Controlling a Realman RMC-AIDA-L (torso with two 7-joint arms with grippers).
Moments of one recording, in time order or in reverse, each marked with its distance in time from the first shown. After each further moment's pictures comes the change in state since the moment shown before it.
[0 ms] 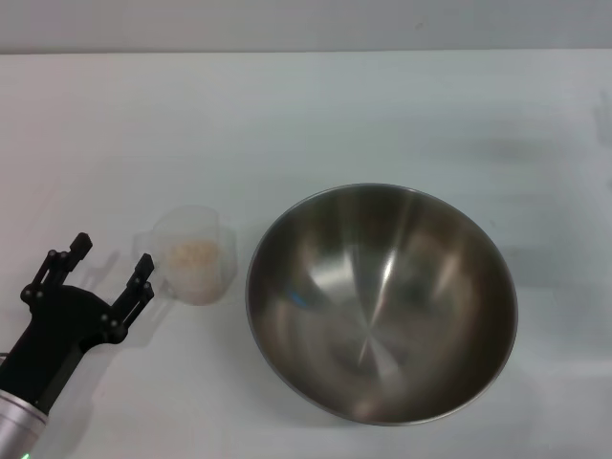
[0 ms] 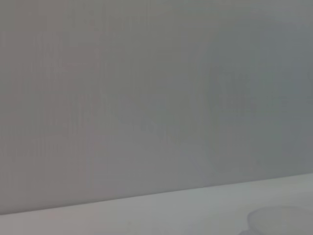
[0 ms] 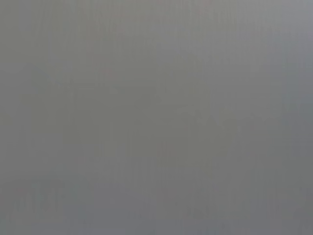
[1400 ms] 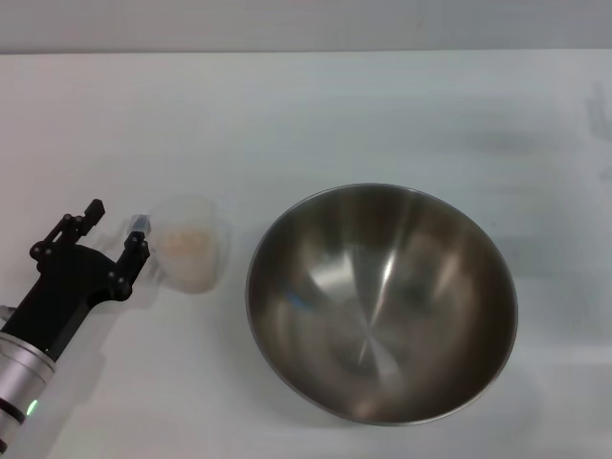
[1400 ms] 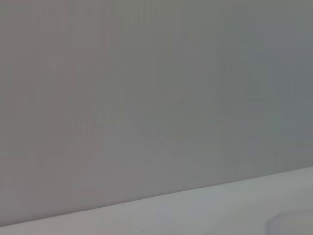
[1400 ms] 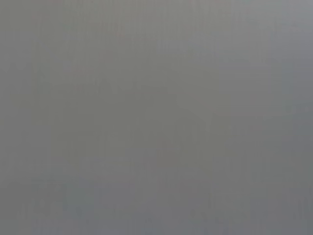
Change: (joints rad) left arm -0.103 0.003 -0.064 0.021 0.006 -0.105 0.002; right arm 0.030 -0.001 0.002 0.005 0.009 0.021 0.003
